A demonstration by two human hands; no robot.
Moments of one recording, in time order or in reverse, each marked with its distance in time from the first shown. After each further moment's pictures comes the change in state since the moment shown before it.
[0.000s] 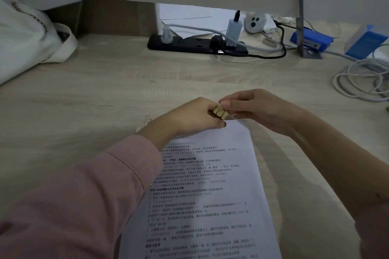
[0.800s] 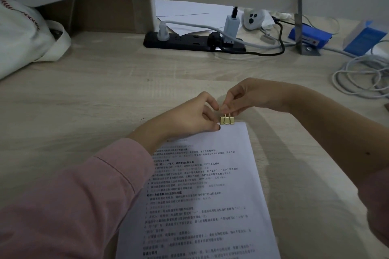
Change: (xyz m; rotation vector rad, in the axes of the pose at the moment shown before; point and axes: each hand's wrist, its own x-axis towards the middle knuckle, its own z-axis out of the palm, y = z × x) left_hand 0.003 -0.012 0.000 -0.178 -0.029 0.029; right_hand 0.023 -0.017 -0.018 -0.357 -0.229 0.041
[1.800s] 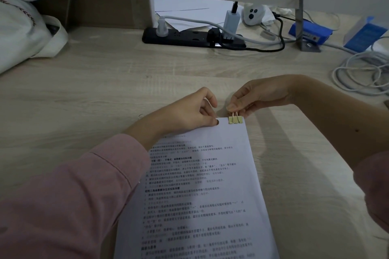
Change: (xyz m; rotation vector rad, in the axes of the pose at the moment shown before) left_hand 0.001 -0.001 -0.004 0.025 0.002 0.044; right_hand 0.006 0.014 -0.019 0.059 -0.317 0.149
